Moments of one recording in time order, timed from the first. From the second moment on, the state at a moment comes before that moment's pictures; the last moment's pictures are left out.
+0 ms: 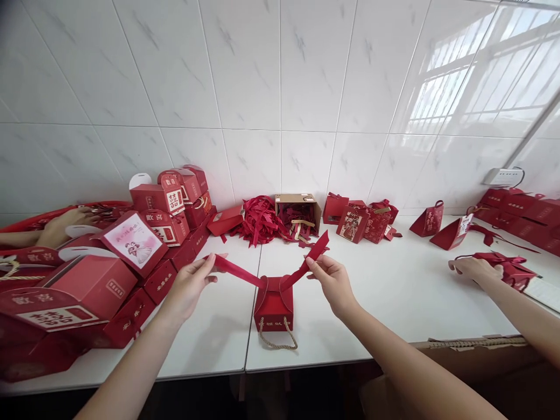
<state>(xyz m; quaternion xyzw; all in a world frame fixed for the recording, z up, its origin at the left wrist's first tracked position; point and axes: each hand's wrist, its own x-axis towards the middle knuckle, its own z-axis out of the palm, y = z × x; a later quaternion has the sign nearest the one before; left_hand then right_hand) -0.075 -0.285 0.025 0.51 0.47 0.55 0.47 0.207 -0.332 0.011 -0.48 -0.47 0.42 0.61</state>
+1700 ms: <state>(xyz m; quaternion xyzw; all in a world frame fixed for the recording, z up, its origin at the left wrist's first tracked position) -0.038 -0.276 0.090 0.61 0.34 0.57 0.44 0.206 -0.335 0.079 -0.43 -0.61 0.28 0.60</state>
